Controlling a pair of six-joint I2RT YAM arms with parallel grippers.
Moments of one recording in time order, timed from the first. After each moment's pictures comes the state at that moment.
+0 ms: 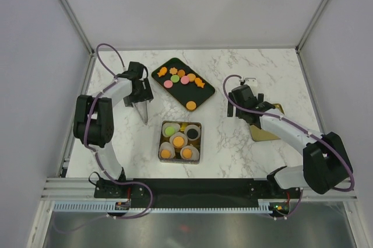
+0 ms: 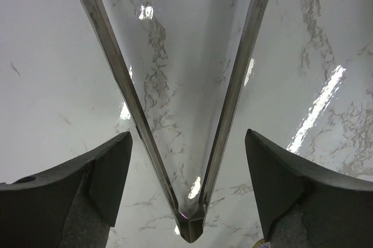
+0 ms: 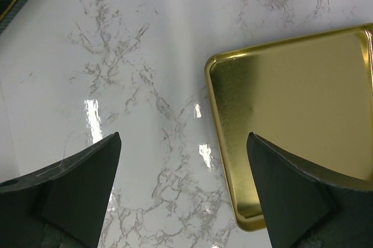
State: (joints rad) left arm -0.16 1.86 1.27 -0.58 -0.19 -0.43; right arm 0.50 1.36 0.84 -0.38 0.44 0.44
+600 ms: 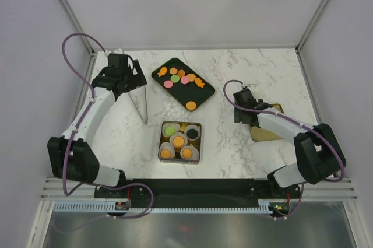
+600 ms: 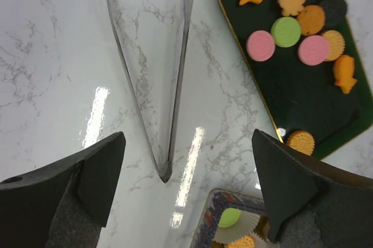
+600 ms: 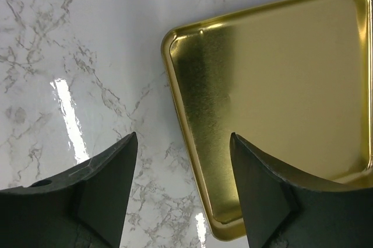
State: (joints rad) left arm -0.17 1.48 1.27 -0.60 -0.17 -0.46; right arm 0.43 1.44 0.79 -0.38 0.45 0.41
